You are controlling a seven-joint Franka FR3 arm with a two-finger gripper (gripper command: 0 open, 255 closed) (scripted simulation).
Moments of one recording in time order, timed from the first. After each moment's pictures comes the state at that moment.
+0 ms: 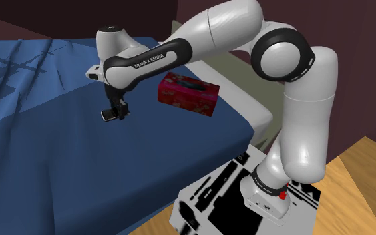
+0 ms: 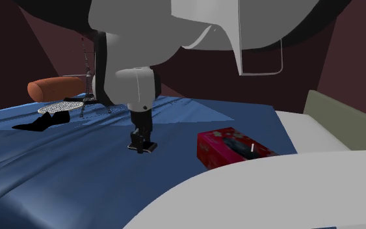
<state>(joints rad) 0.30 0.45 0.13 -1.69 -0.08 2.20 -1.00</state>
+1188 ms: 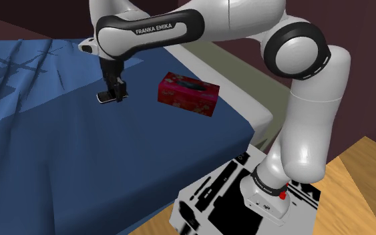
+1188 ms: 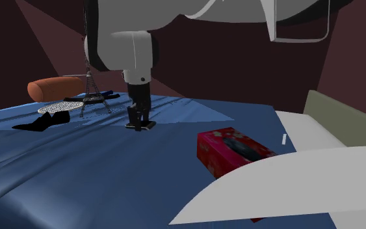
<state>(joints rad) 0.29 0.37 0.14 -1.57 -0.06 2.00 -1.02</state>
